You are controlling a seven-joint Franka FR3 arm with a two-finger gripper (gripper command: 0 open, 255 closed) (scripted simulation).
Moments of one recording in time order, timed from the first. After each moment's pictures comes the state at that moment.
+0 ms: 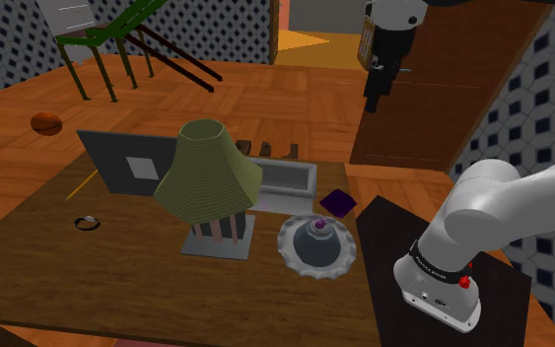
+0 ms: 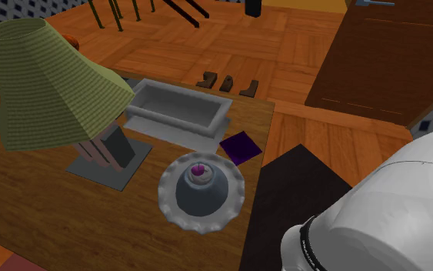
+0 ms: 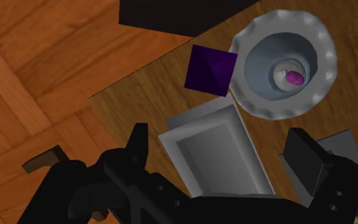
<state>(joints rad) 0.02 -0.83 0.05 -2.32 -0.09 1.46 -0.09</state>
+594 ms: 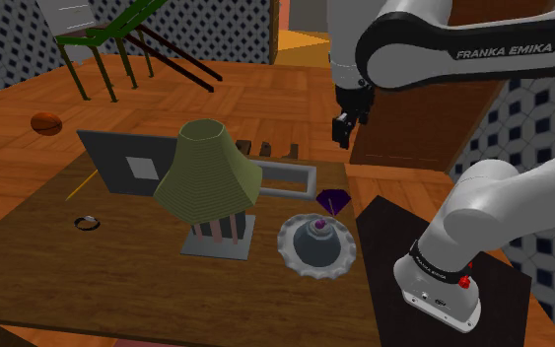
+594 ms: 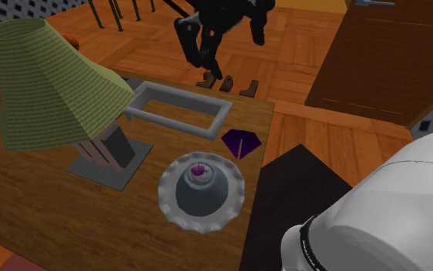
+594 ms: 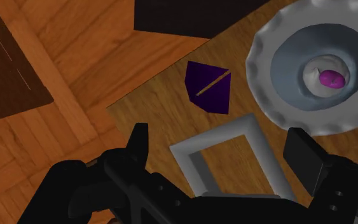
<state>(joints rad) 0.00 -0.74 0.29 -2.46 -0.14 1.61 0.17</state>
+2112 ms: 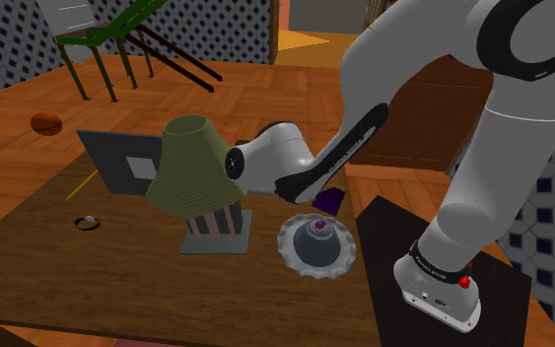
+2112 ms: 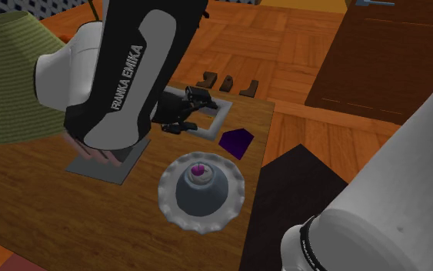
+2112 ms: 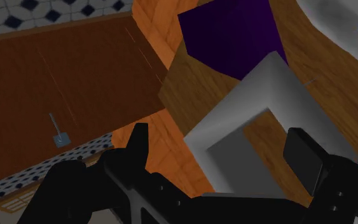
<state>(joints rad) -0.12 0.18 0.68 -2.32 -0.80 1.68 1.31</state>
